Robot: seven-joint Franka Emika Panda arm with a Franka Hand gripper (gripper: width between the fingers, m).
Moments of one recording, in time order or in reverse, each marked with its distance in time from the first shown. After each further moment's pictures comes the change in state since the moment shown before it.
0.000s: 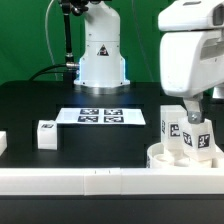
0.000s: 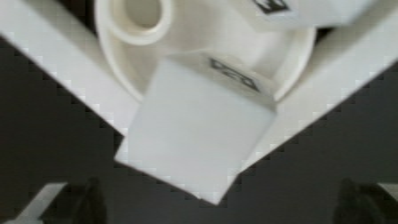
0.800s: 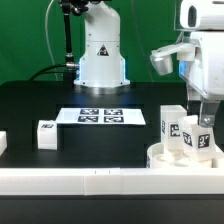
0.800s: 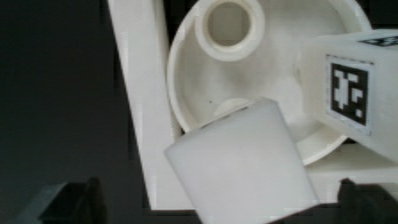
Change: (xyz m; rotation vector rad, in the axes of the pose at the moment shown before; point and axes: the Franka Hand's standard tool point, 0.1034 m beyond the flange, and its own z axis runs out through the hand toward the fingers) arm -0.008 0.006 0.003 -0.019 -0.056 -0.497
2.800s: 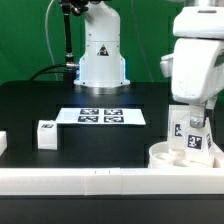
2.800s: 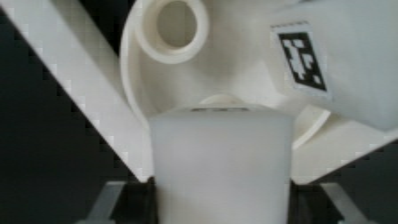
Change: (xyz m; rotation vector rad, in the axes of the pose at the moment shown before) arm 0.007 -0.008 0.009 -0.006 -0.034 0.659
